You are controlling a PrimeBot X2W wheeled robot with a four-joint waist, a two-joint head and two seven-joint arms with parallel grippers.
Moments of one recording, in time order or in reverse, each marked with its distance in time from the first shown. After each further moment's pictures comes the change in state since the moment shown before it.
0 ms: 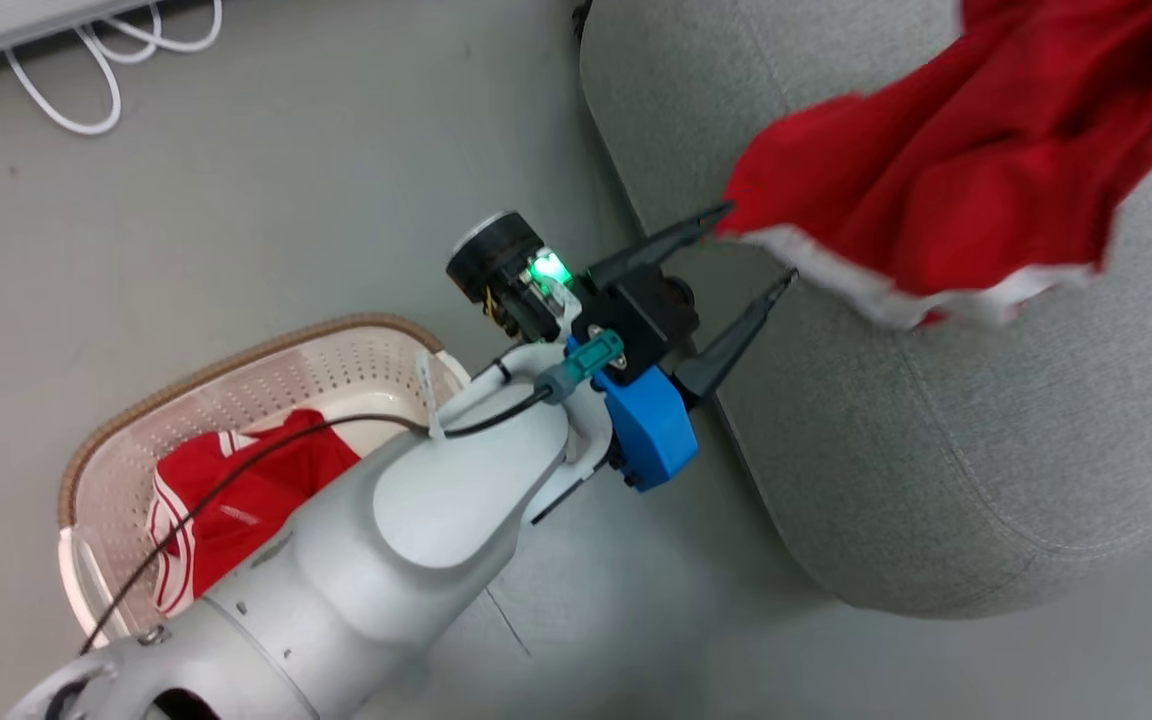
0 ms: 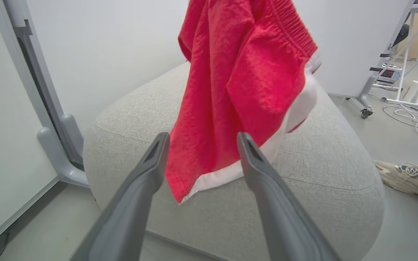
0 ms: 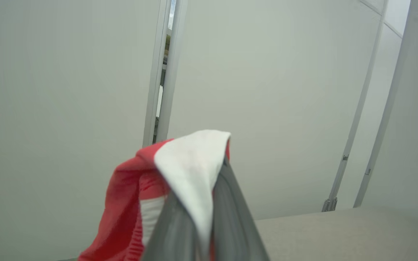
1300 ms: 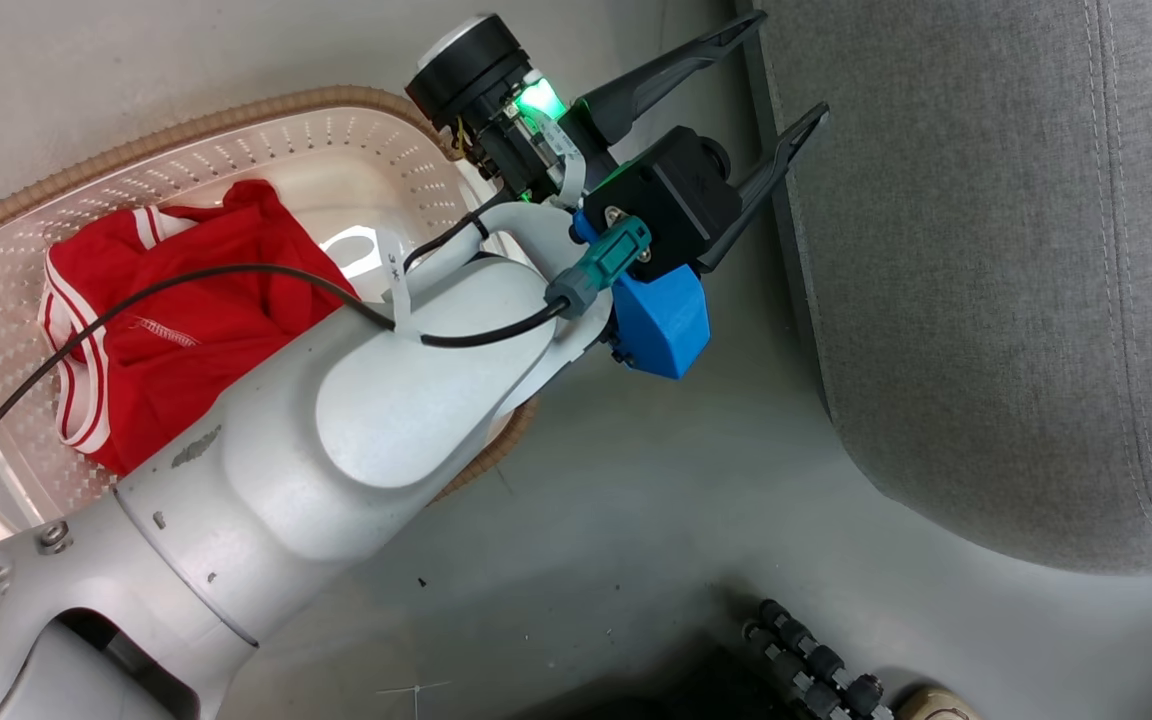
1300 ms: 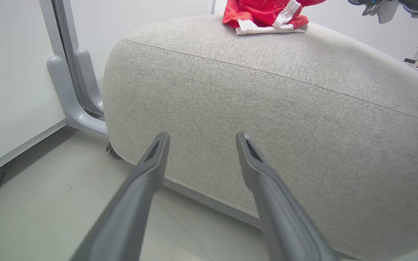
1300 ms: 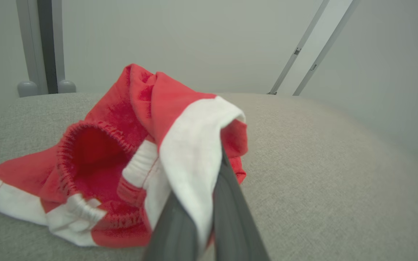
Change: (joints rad) left arm -0.211 0.095 -0.022 -0.156 0.082 0.055 0.093; right arm -0.163 -0.118 -0.284 0.401 -0.028 0.000 0.000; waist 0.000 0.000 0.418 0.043
